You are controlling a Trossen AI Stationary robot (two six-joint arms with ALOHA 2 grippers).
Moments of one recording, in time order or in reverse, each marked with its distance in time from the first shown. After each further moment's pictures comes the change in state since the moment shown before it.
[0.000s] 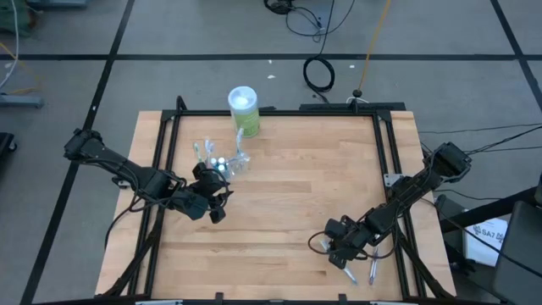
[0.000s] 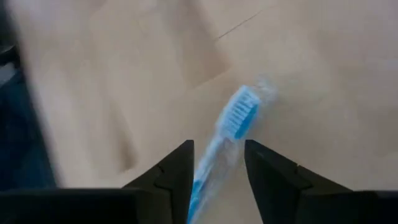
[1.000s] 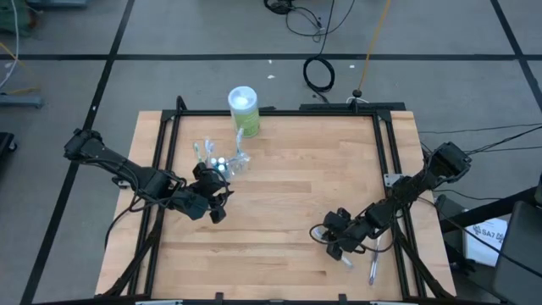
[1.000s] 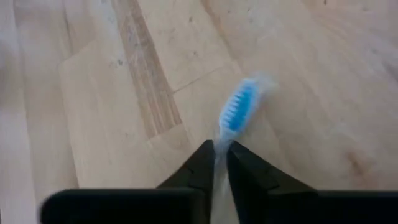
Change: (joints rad) left arm 0.000 0.000 0.000 0.004 0.000 -0.009; right arm -0.039 0.000 -0.145 0.220 0.173 -0.106
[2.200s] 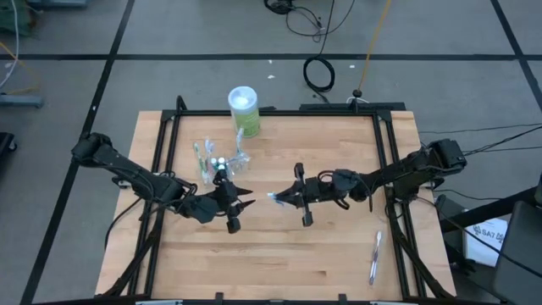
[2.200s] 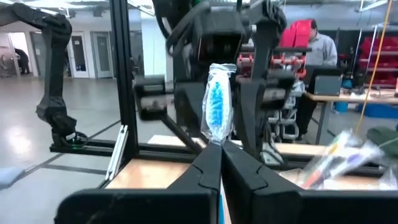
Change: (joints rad) left arm 0.006 0.138 0.000 0.454 0.003 0.296; right arm -0.461 0.000 0.138 0.962 -0.244 -1.058
